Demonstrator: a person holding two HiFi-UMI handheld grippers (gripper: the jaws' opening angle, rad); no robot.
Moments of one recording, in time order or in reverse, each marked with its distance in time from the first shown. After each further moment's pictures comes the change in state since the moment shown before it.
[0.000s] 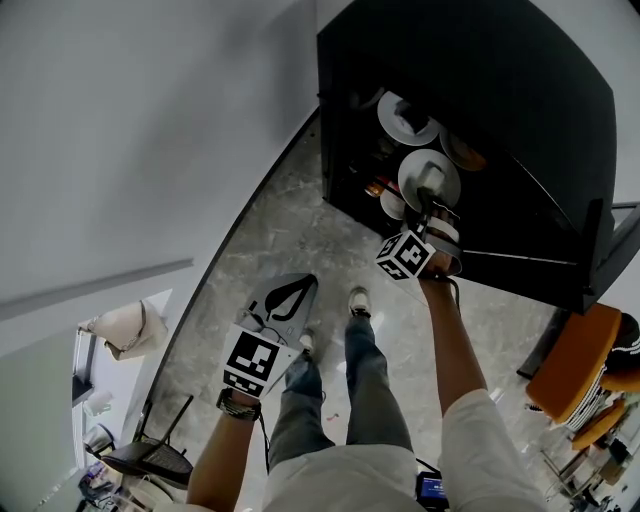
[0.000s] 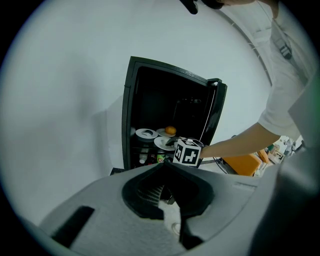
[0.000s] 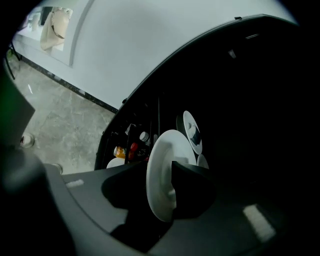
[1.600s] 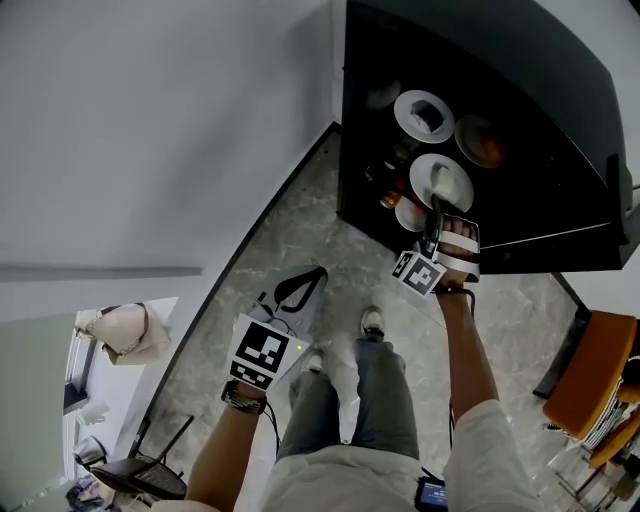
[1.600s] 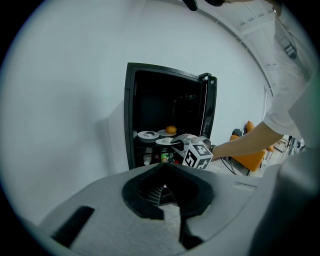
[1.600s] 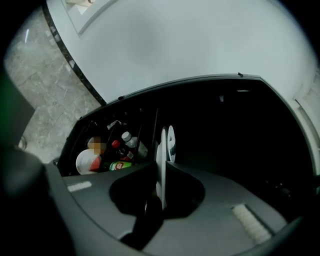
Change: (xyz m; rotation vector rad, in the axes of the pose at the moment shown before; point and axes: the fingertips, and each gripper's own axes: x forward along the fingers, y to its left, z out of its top) left arm -0.004 0.008 -0.038 0.111 -0.072 0.039; right arm -0.035 0.000 0.009 -0.218 -0.085 -0.387
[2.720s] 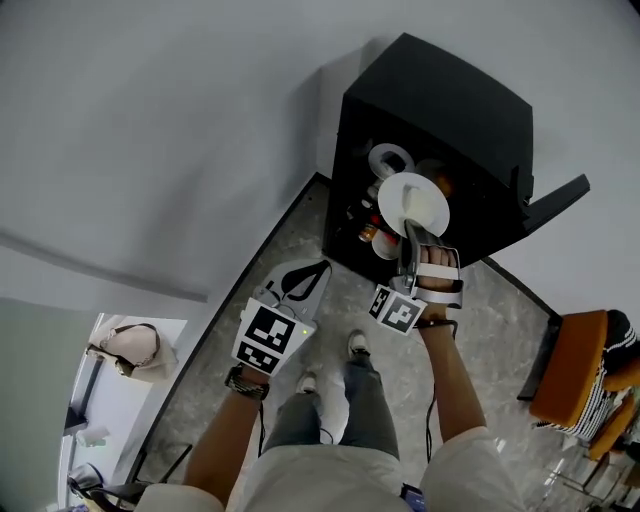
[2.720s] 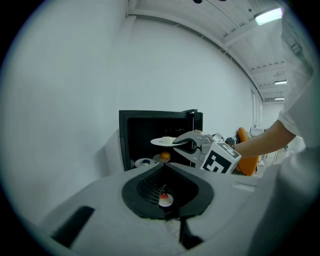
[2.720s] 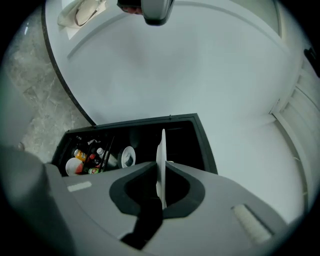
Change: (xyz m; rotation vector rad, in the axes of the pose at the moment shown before) left arm -0.082 -0.021 0.125 0.104 -0.149 -0.053; right arm -0.157 -0.177 0.060 0.008 -0.084 -0.162
